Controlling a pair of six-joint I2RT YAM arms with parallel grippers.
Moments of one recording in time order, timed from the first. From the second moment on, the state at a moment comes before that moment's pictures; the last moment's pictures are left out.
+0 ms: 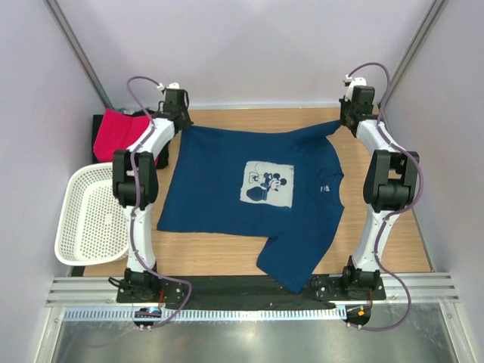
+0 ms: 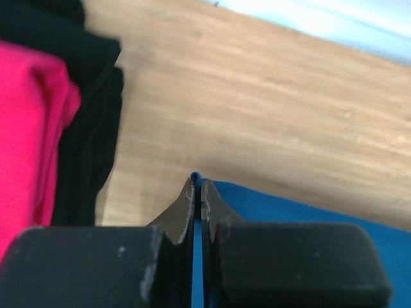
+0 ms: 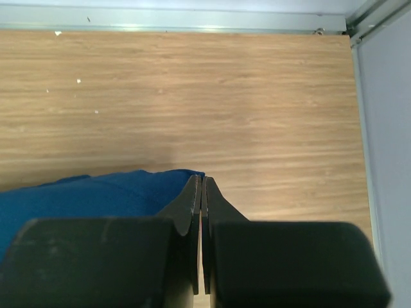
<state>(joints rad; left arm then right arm) -0.15 2.21 1.85 -0.34 -0.22 -0.35 -0.08 2.05 1.64 -0.13 0.07 -0.13</state>
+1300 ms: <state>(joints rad) -0.07 2.17 1.74 -0.29 -0.06 -0.23 -0.03 1.86 1.60 -0.16 0.01 -0.07</state>
